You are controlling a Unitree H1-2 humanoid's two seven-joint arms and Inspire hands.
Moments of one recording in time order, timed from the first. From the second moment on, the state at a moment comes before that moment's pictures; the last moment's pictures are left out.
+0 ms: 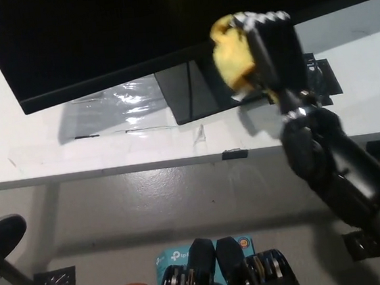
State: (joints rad) left_arm 0.34 0.46 0.03 0.28 0.20 -0.15 -0.07; right_arm -0.76 -0.25 0.49 0.45 -0.73 -0.02 -0.57
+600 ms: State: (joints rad) left_arm 0.35 0.46 0.06 0.28 0.18 -0.15 -0.07; right_arm -0.73 -0.37 0.40 0.69 -0.74 0.00 -0.46
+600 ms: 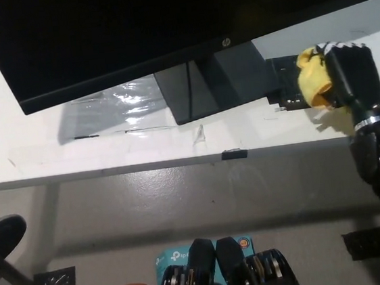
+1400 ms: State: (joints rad) left_arm 0.35 0.46 0.07 0.26 0.18 -0.14 -0.08; right_arm -0.75 -0.40 0.45 0.70 -0.76 0.20 -0.12
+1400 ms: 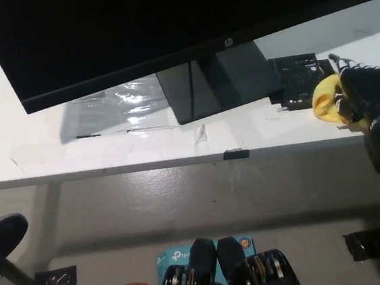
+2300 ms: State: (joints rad) left_arm 0.34 0.47 0.08 0.29 0.17 -0.14 -0.08; right_arm -0.70 -0.55 0.40 0.21 -0.75 0.44 0.31
